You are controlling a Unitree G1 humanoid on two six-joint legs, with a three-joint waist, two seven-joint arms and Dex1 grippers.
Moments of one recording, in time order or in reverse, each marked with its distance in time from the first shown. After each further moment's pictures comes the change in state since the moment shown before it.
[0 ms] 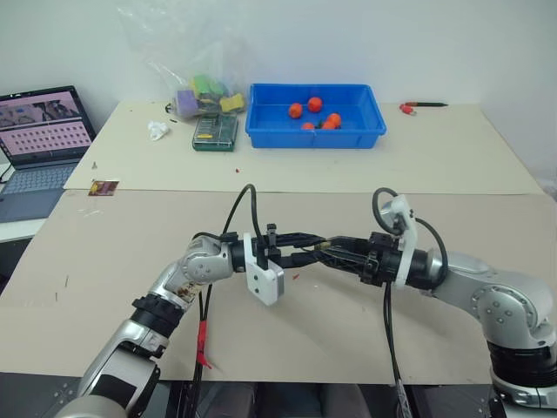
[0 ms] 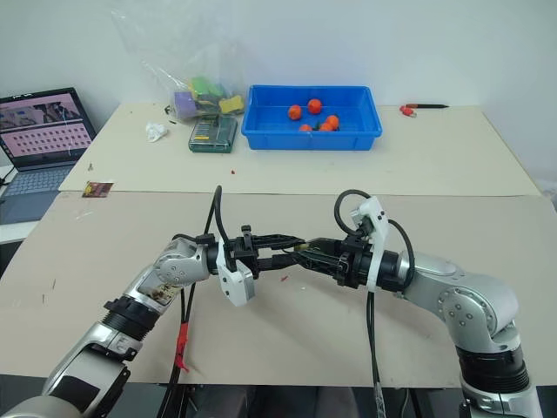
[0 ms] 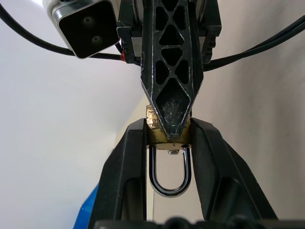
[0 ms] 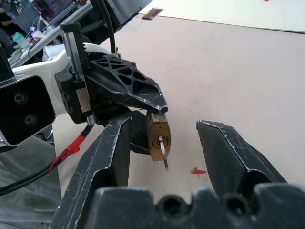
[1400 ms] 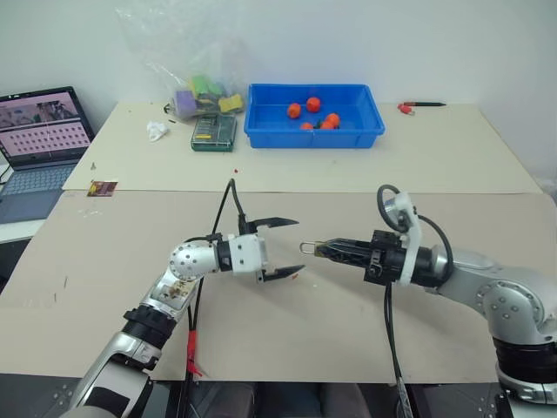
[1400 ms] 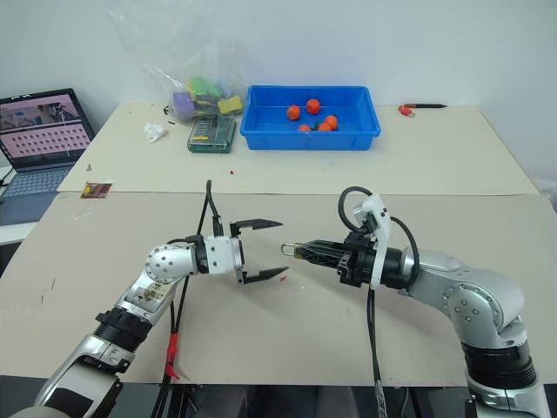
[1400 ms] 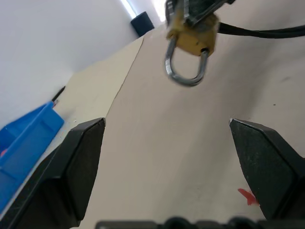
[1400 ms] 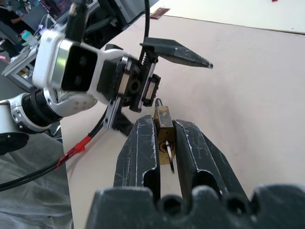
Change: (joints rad) left arm 0.064 0.015 0.059 -0.022 -0.414 0.523 -0.259; right arm -0.019 -0.047 -0.011 0.012 0.035 0.003 0.038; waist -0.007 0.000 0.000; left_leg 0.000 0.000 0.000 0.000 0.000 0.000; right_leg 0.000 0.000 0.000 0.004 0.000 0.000
